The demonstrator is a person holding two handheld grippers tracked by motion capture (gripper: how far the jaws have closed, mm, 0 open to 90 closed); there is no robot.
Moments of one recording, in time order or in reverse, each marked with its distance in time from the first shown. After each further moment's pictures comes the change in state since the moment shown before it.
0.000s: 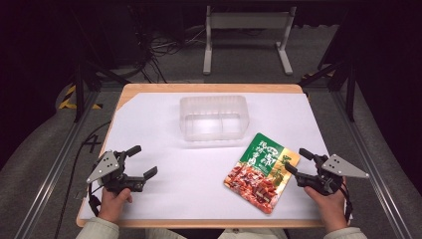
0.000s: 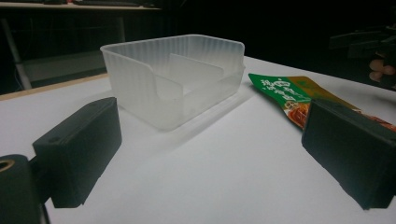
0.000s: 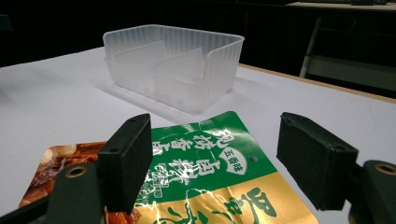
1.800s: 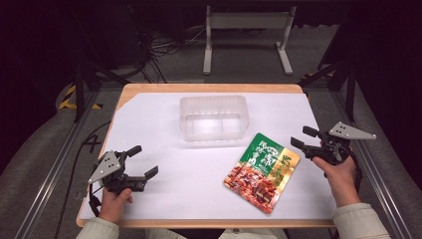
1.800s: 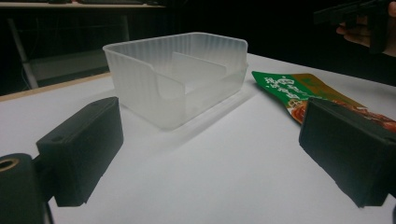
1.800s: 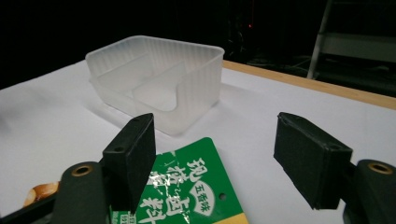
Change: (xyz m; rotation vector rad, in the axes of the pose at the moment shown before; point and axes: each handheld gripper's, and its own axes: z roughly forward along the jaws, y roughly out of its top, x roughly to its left) left arm -0.004 0.002 0.002 0.015 0.015 0.013; right arm -0.056 0.055 0.024 0.095 0.055 0.087
